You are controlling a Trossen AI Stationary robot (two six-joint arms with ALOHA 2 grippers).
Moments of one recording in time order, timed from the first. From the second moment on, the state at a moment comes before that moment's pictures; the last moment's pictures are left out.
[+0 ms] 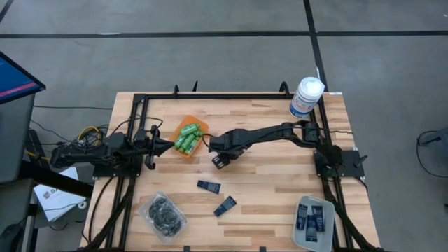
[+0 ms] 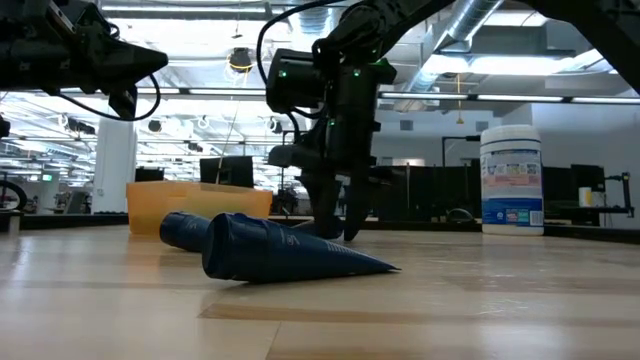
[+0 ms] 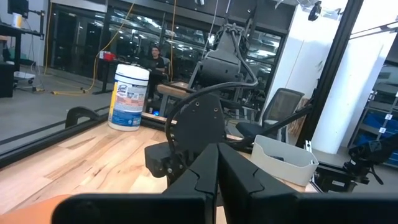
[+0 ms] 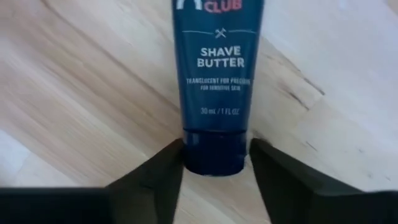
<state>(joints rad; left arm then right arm) 0.04 0.02 0.01 0.16 -0.08 -0.24 -0.02 2.24 1.68 -0.88 0.01 0.85</state>
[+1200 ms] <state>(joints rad) 0.04 0.02 0.01 0.16 -0.08 -0.24 0.04 2.24 1.77 -1.11 -0.08 0.72</state>
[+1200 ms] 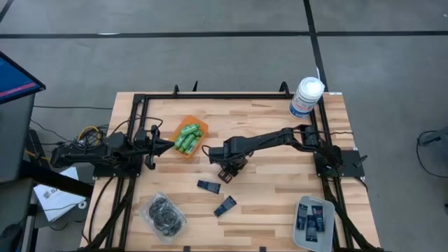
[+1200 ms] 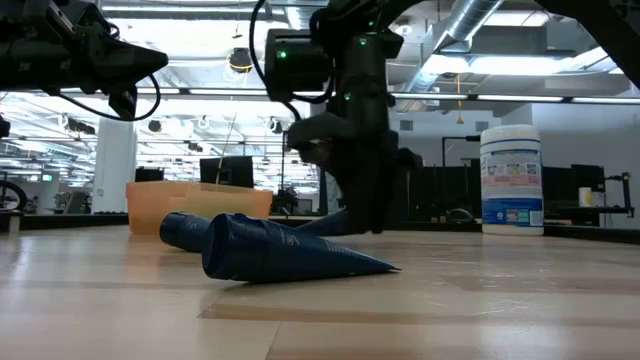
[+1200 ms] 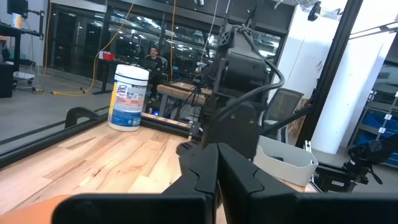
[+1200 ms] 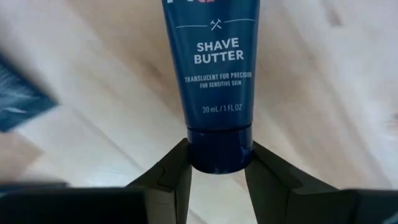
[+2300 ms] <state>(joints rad) 0.04 0.02 0.01 0.16 -0.09 -0.24 0.32 1.96 1.60 -1.30 0.00 1.06</state>
